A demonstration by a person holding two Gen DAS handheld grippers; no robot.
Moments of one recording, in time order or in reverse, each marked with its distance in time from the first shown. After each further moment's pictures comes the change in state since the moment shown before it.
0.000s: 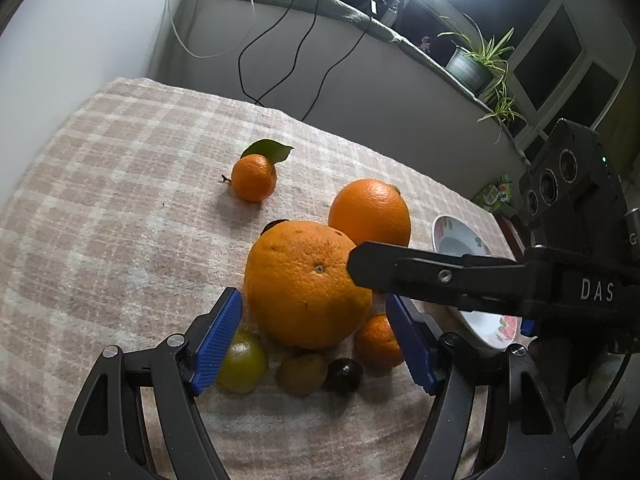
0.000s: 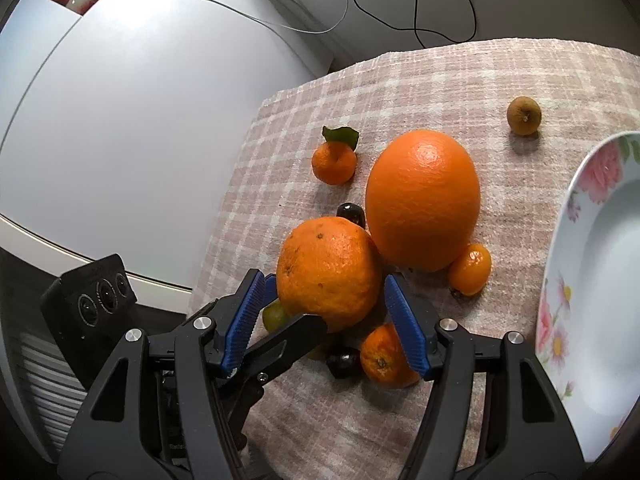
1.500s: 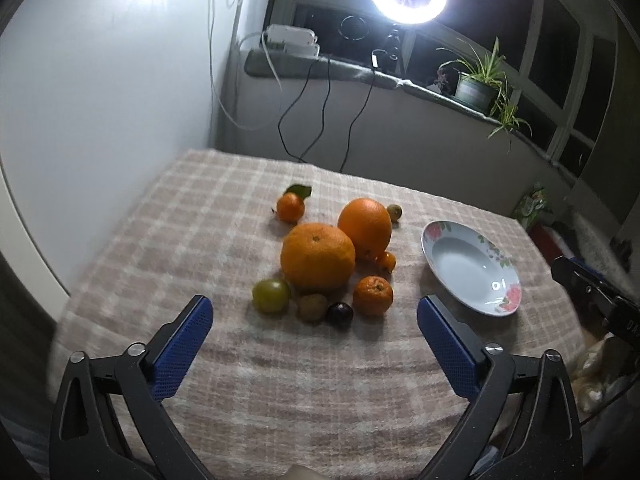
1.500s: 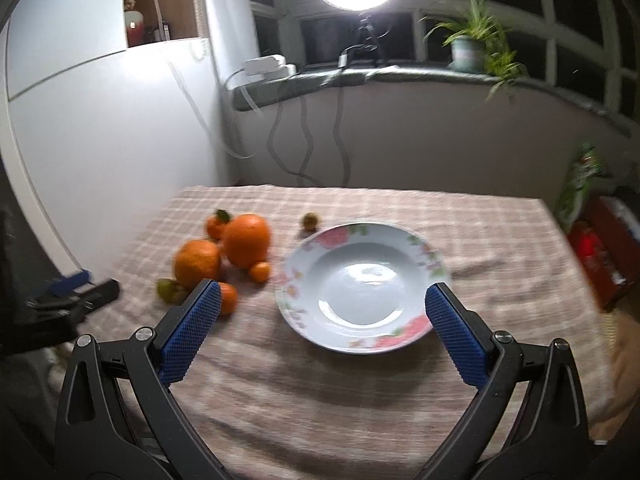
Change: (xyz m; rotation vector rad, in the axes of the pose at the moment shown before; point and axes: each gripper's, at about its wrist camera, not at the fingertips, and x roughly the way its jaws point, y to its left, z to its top) left arm -0.087 -0.050 -0.056 0.069 -0.210 0.250; right arm -0.183 -0.009 -0.120 -0.267 -0.508 -0.426
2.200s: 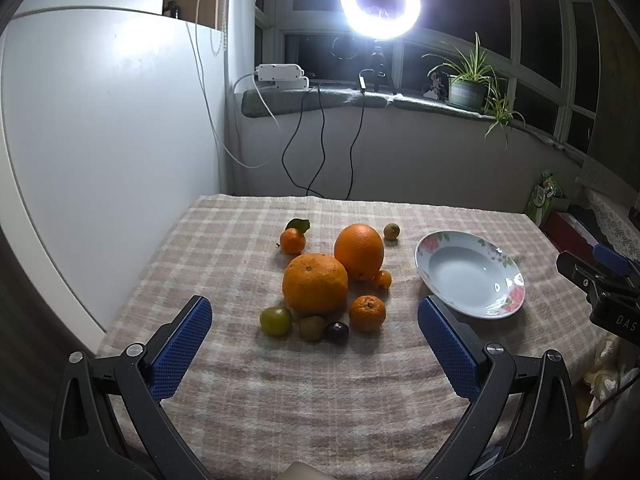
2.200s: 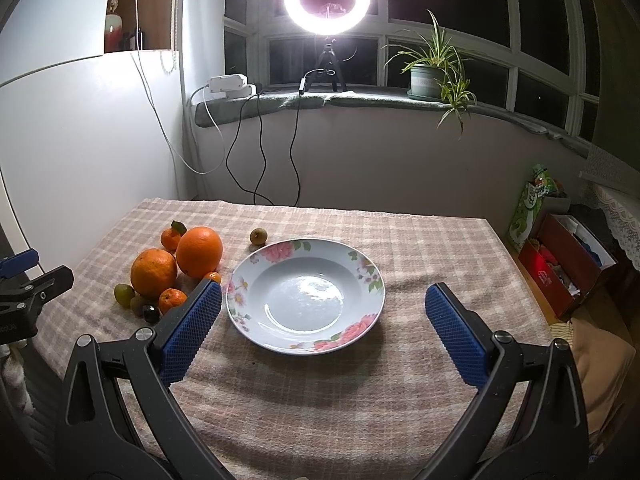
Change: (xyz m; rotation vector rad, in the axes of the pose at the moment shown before) left arm -0.031 -0.049 0.006 0.153 -0.103 0.128; right arm -0.032 -0.009 -0.012 -0.038 -0.099 -0.241
